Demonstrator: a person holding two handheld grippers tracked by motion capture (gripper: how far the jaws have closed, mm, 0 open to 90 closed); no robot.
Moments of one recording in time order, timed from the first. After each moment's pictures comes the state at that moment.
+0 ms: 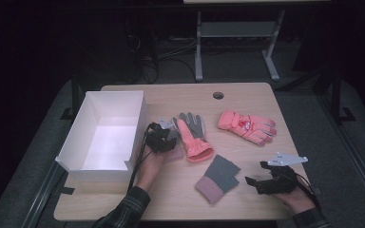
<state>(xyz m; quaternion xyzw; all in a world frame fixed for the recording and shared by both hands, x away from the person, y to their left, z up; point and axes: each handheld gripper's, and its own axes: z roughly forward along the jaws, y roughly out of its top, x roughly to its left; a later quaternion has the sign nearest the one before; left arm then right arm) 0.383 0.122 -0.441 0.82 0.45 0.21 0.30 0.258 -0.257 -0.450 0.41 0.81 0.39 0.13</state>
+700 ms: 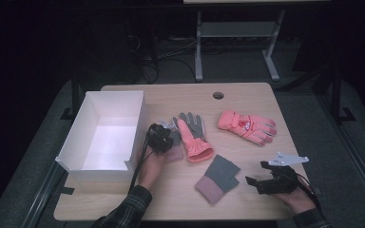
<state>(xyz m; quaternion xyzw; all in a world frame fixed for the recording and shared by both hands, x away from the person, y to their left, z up) 0.387 0.121 -0.449 0.82 0.46 0.19 0.29 0.258 -0.259 -0.449 0.41 0.81 0.40 0.13</state>
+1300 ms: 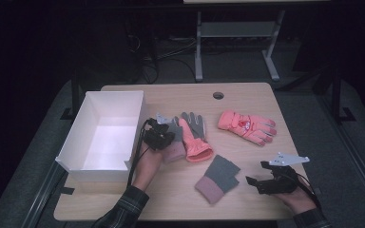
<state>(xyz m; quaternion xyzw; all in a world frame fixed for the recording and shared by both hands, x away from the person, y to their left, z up) 0.369 0.124 -0.400 0.82 0.43 0.17 0.34 0.258 -0.259 -0.449 0.41 0.81 0.40 0.13</state>
